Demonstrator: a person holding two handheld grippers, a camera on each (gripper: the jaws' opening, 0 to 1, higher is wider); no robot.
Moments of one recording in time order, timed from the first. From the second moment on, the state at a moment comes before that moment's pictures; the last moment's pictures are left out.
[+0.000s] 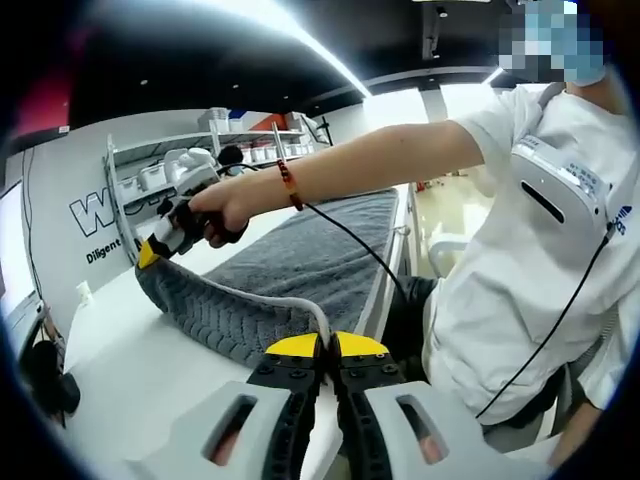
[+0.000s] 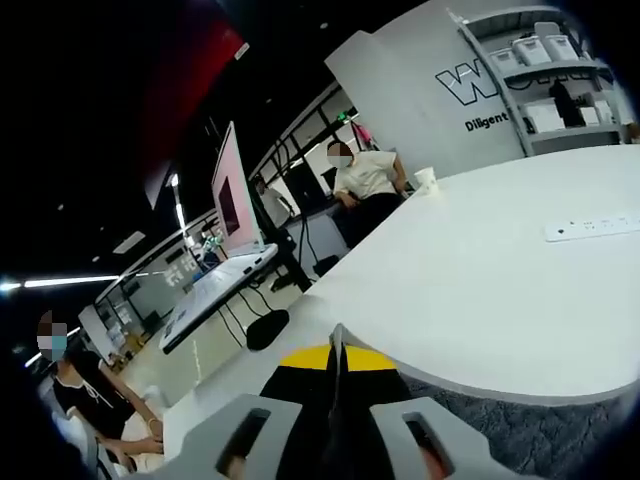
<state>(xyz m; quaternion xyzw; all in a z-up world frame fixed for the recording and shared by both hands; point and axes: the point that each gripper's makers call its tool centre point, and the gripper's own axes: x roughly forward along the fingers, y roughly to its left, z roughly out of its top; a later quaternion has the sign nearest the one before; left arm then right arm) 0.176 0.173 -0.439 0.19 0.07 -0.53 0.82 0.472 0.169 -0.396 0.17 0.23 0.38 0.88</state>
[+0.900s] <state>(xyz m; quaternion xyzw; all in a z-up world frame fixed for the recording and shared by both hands) 0.172 0.197 -0.452 0.21 0.11 -0.51 0.83 0.472 0.192 -0.407 0.17 0.23 0.40 0.87</state>
